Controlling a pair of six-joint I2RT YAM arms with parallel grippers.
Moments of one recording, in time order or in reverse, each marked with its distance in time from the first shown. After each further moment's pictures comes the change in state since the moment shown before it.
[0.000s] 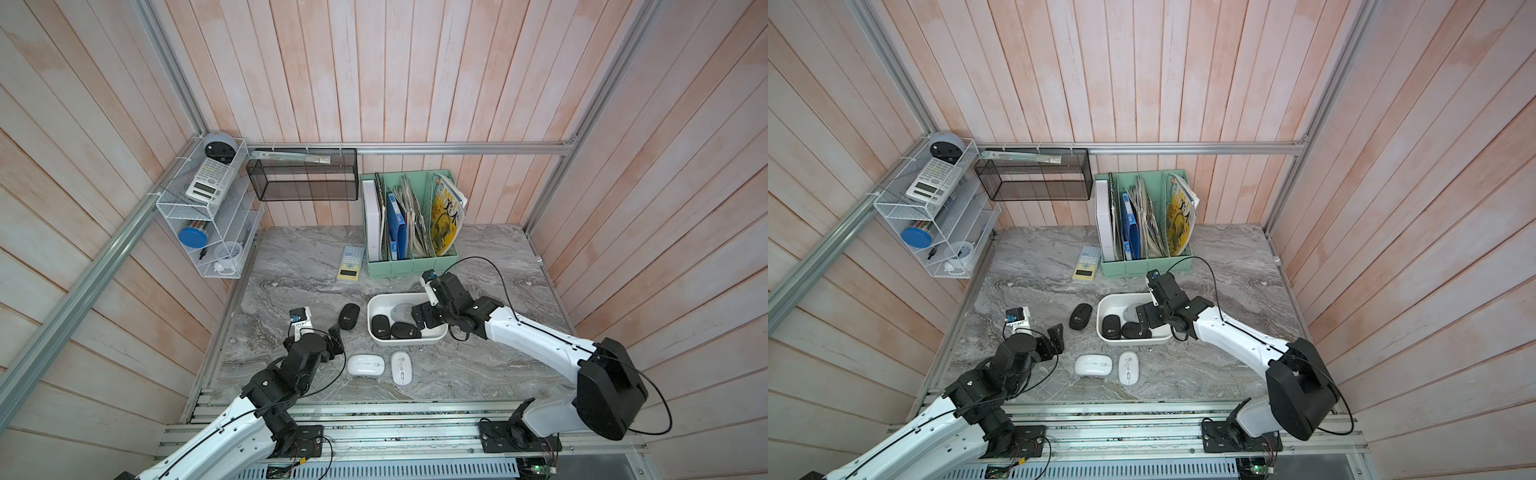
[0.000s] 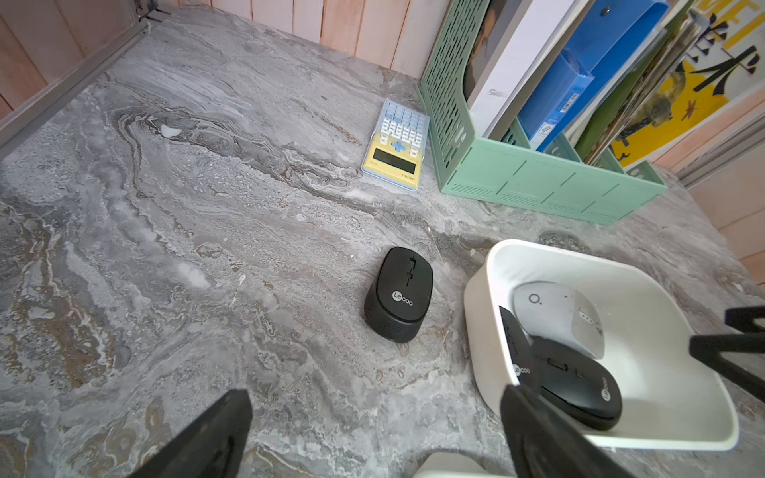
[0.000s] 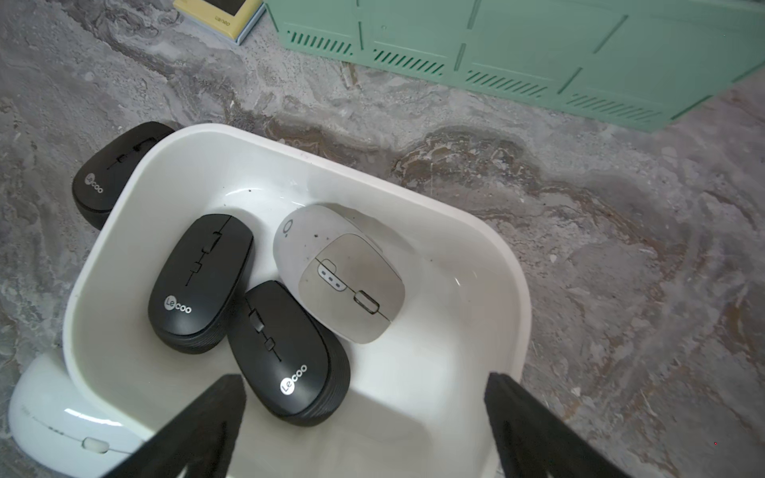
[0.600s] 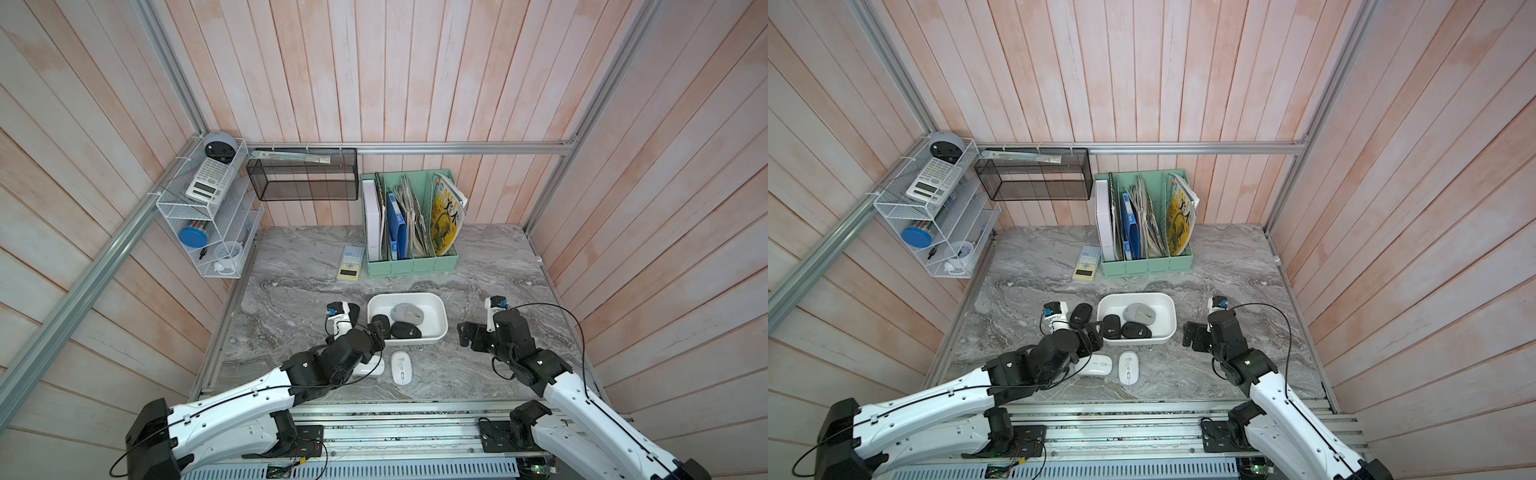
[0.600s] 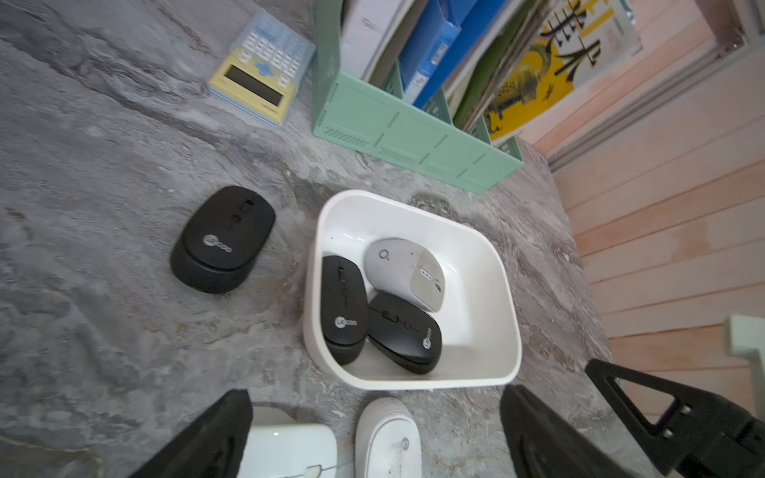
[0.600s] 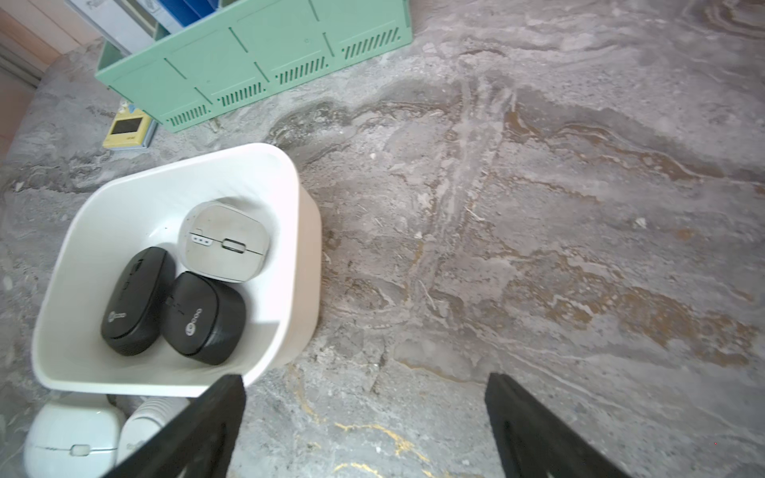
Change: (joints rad) left arm -0.269 0.328 0.194 0.077 -0.030 -0.349; right arm -0.238 -0.652 -0.470 0.013 -0.012 0.255
